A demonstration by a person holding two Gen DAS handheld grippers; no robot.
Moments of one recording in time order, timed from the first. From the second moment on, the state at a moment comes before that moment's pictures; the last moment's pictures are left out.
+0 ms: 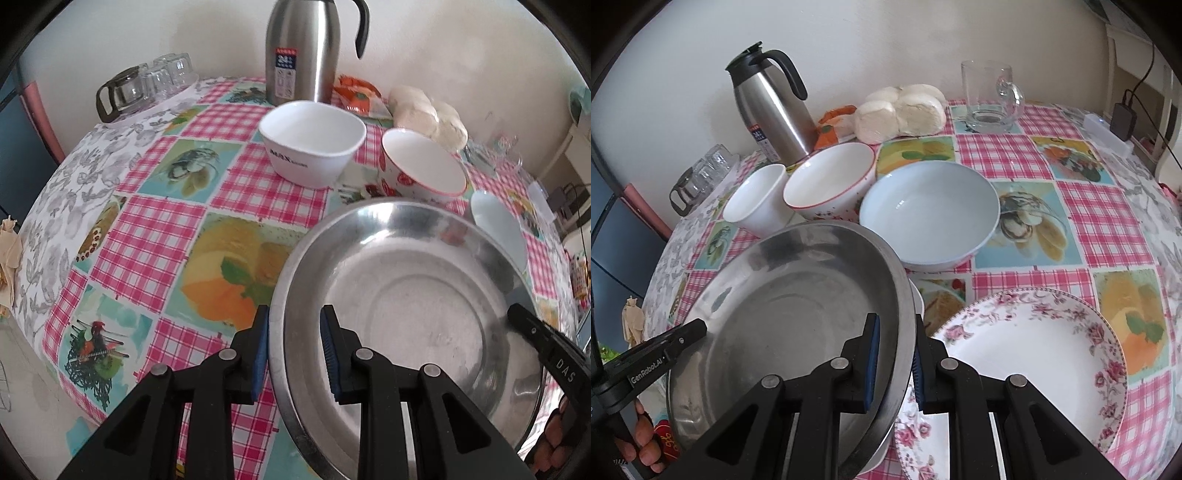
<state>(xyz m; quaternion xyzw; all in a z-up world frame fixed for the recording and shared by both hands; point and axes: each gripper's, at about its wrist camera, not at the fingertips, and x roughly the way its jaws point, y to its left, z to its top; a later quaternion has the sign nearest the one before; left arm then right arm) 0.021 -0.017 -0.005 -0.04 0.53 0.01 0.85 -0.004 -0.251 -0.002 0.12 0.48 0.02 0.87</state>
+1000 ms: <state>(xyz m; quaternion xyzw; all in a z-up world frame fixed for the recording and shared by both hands) 0.020 -0.029 -0.009 -0.03 0.55 -0.01 0.84 -0.007 -0.256 -0.014 0.11 0.50 0.00 0.86</state>
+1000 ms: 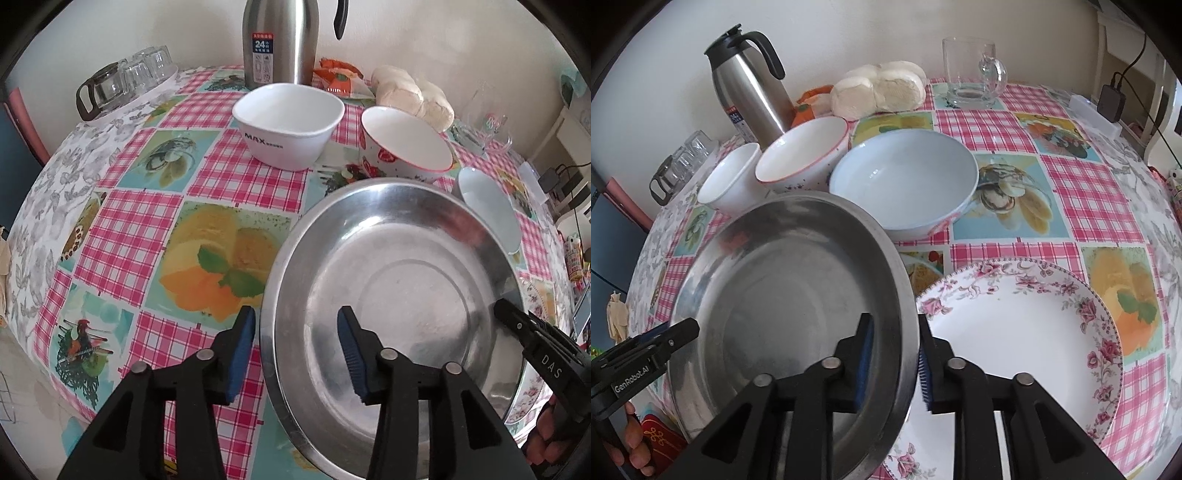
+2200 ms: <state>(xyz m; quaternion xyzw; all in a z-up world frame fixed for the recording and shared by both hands) 0.017 -0.032 0.014 -0.04 0.48 0.01 0.88 -0.014 -0.274 -0.001 0.10 0.45 -0.02 0.89</state>
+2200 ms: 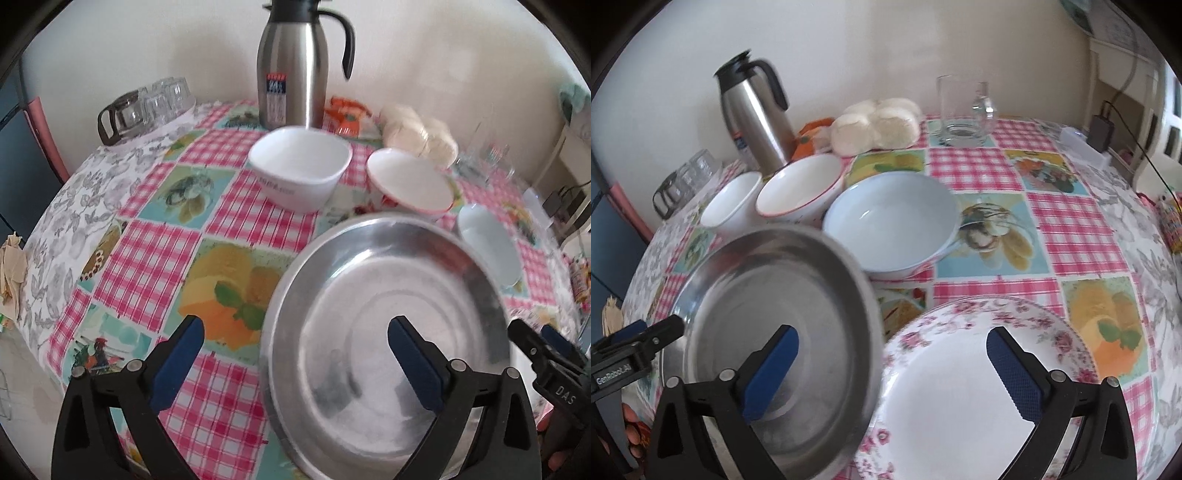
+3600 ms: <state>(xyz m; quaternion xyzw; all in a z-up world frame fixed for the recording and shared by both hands) -0.074 -0.226 0.023 0.04 0.50 -0.26 0.83 -0.091 -0.406 -0.040 0.23 0.50 -0.15 0.82</state>
